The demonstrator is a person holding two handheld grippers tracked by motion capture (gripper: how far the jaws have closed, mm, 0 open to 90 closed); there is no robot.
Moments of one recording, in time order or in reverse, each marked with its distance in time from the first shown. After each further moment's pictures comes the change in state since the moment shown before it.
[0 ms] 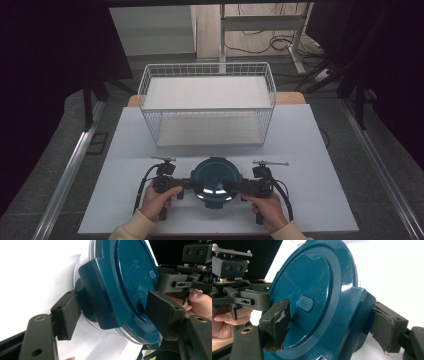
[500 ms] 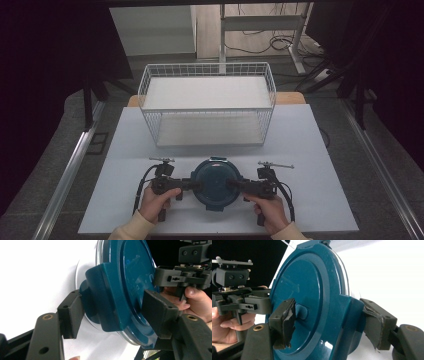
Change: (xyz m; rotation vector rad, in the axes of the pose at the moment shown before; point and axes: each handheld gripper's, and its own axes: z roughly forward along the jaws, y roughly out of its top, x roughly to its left) left arm -0.006 -0.003 -0.005 -0.029 -0.002 0.031; right arm -0.003 -0.004 -0.009 -0.050 0.028 0.042
